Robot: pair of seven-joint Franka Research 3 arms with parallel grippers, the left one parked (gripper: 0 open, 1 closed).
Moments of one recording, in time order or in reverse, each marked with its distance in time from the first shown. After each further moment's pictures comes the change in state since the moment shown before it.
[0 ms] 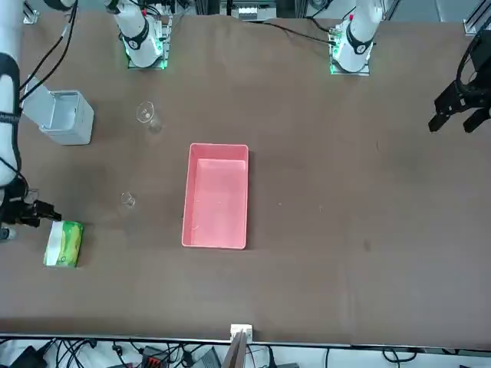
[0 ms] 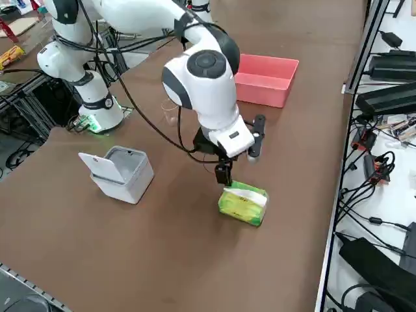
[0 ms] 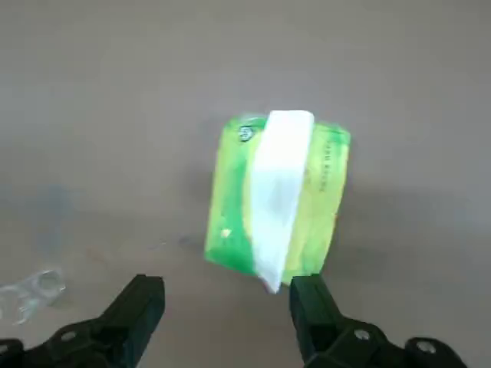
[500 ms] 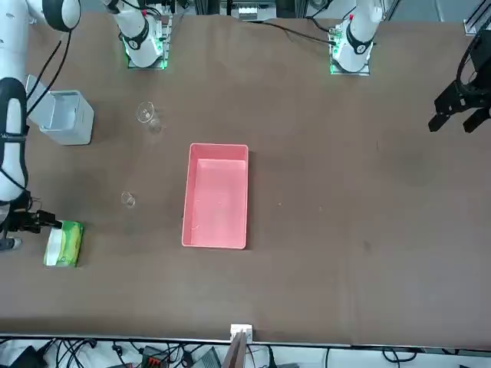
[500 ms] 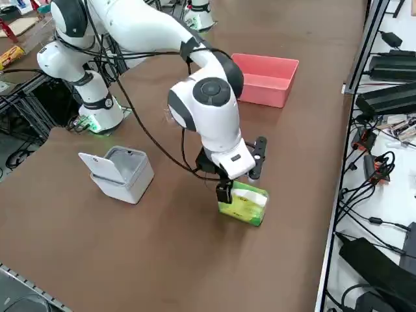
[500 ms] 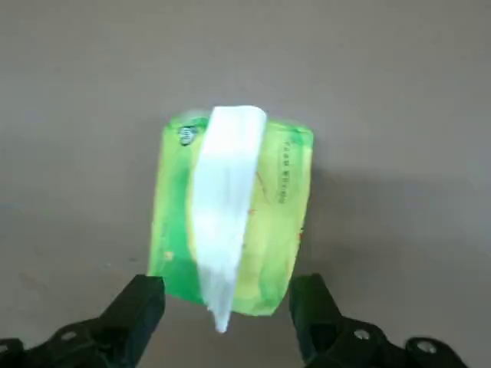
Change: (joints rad) arm -0.026 0.106 -0.003 0.059 0.000 0.050 0.003
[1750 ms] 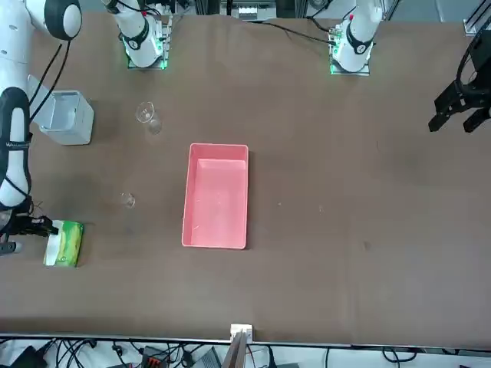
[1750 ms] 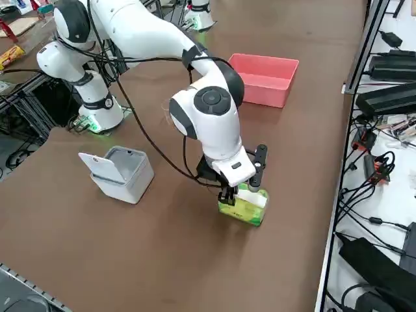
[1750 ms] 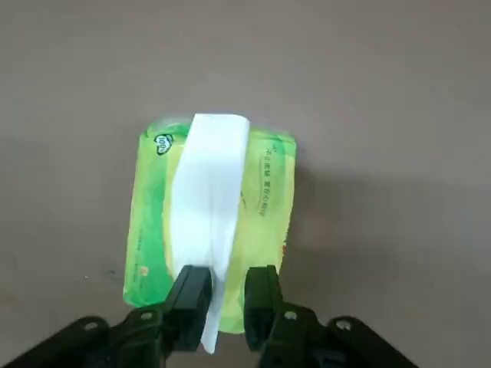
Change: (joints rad) arm -0.007 0.027 0.003 0.028 0.000 0.014 -0.006
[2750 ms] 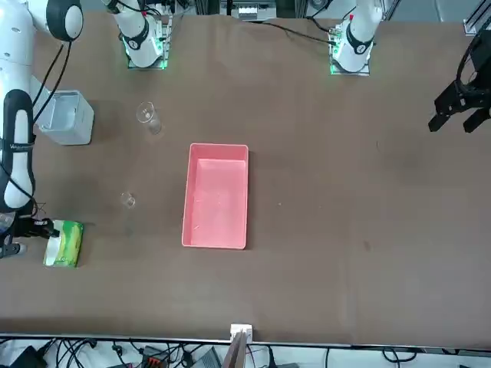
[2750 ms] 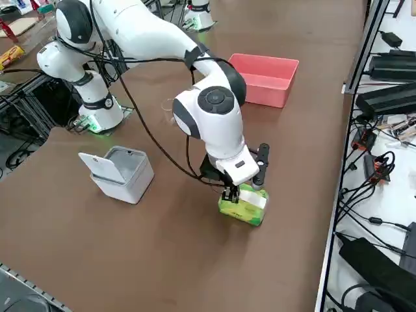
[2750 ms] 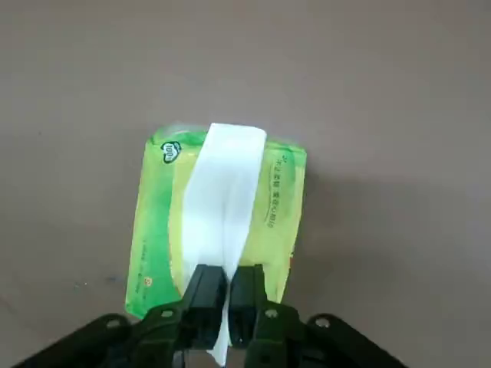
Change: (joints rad) arm 0.007 0.009 0.003 0.002 -0.003 0.017 -0.011
